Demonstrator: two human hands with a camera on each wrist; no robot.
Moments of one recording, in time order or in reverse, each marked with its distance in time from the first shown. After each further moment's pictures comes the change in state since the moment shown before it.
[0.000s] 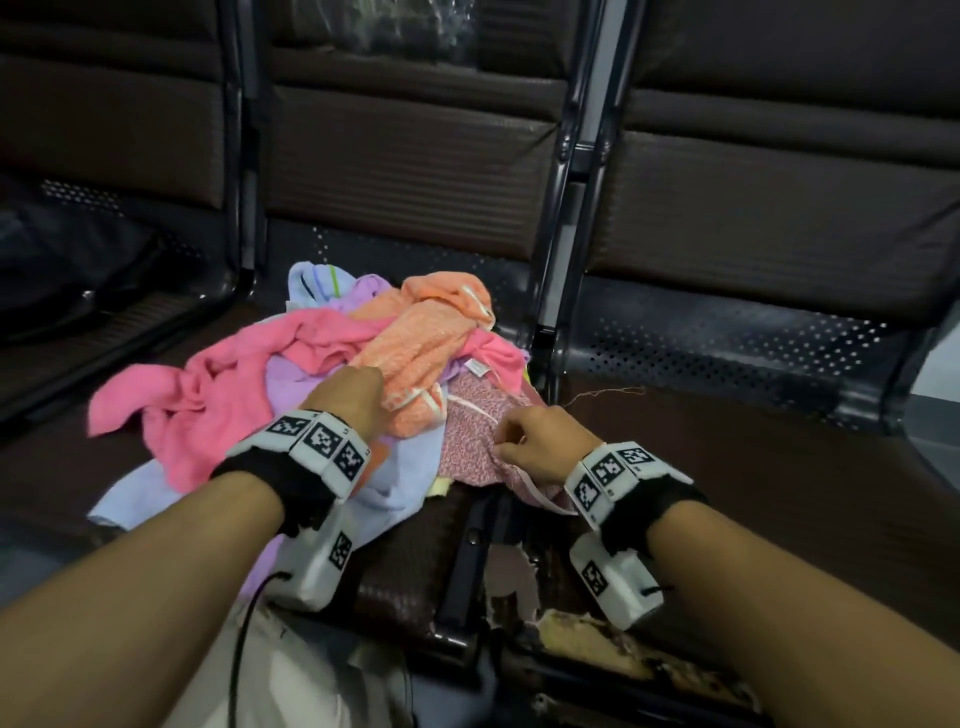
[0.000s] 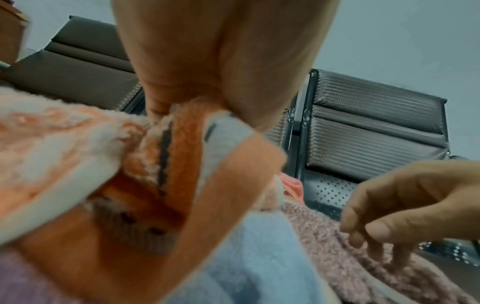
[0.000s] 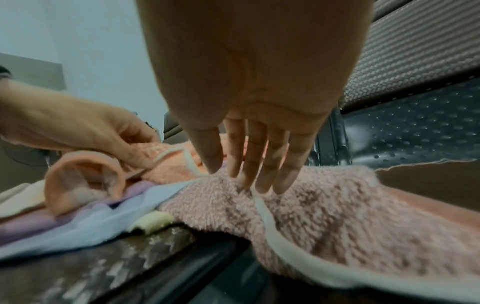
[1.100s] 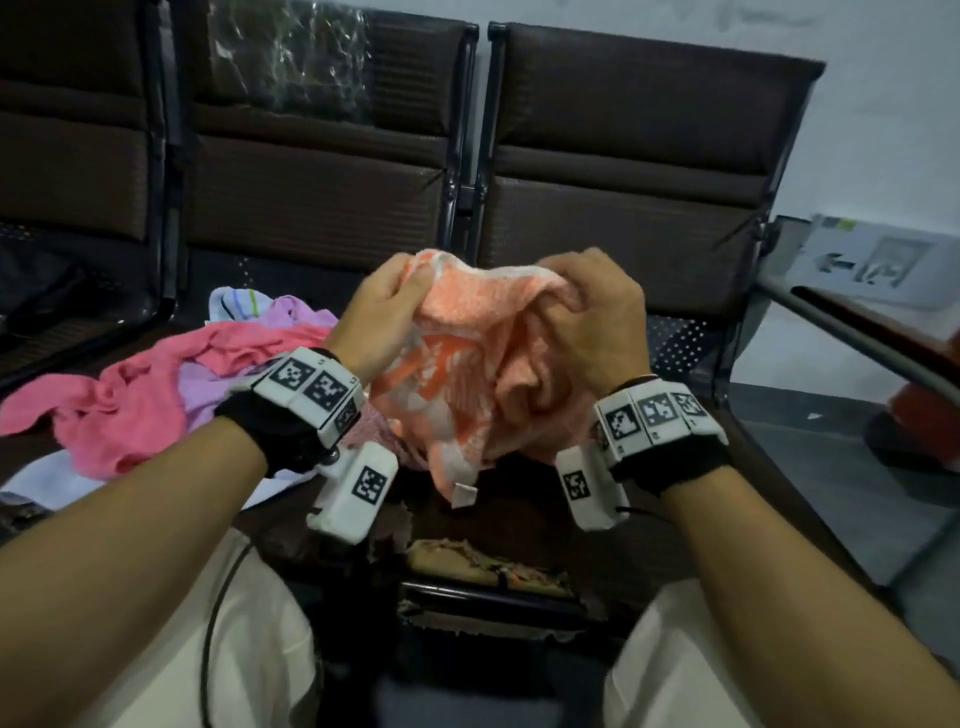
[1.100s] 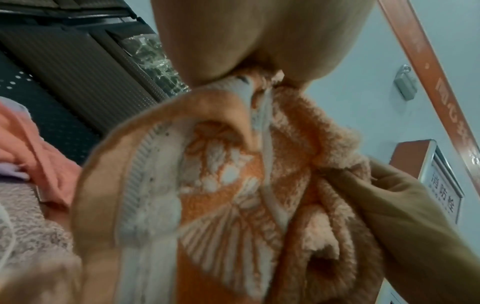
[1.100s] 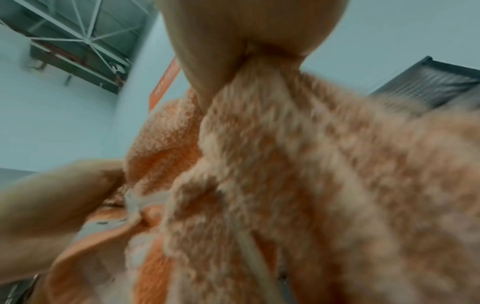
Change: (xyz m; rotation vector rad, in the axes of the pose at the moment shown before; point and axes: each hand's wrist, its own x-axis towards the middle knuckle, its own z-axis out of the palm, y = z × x) left_hand -0.075 0.157 -0.056 -1.139 0.359 0.485; right_hand -0.137 0.033 -0.130 0.151 1.110 -0.279
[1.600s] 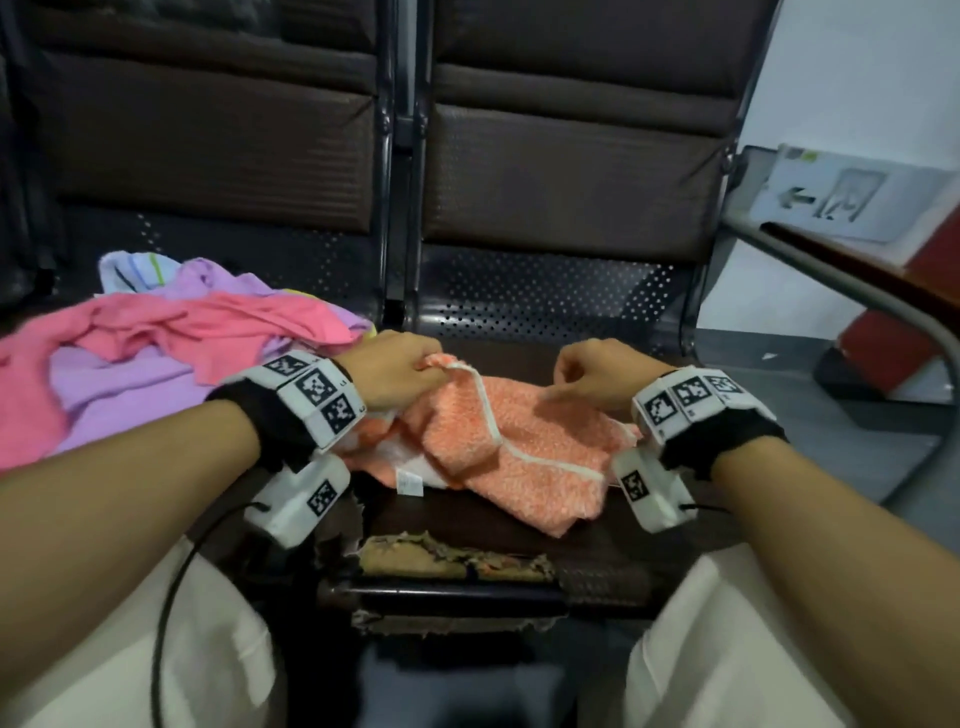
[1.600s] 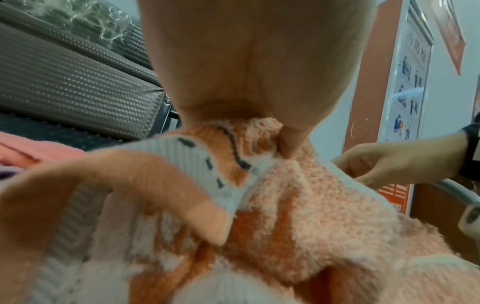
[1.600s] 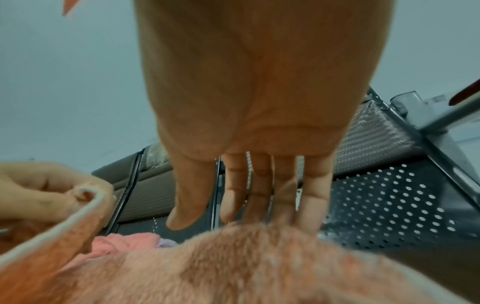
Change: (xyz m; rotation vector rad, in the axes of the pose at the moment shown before) left_hand 0.004 -0.069 0.056 0.854 -0.701 0.005; right_hand -0.041 0.117 -0.020 -0.432 -1.018 0.404
